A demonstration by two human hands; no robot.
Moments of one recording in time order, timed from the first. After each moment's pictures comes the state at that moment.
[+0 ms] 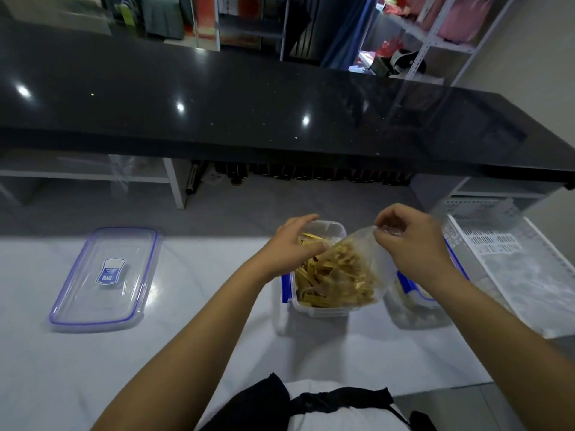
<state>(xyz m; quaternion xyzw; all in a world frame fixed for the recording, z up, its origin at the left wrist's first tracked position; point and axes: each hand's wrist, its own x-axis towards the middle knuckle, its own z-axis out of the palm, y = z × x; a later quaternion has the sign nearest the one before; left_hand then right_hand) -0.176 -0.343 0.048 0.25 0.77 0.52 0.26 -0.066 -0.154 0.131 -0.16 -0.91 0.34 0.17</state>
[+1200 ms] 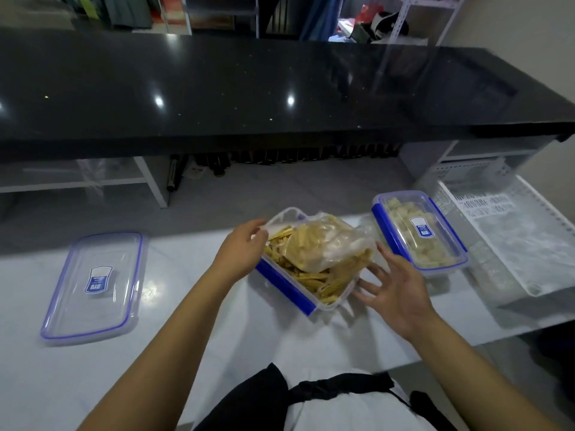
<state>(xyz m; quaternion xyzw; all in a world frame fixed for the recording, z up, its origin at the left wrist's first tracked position) -0.187 -0.379 0.009 0.13 0.87 0.43 0.19 0.001 -0.160 0.040 -0.35 -0.41 0.84 0.06</state>
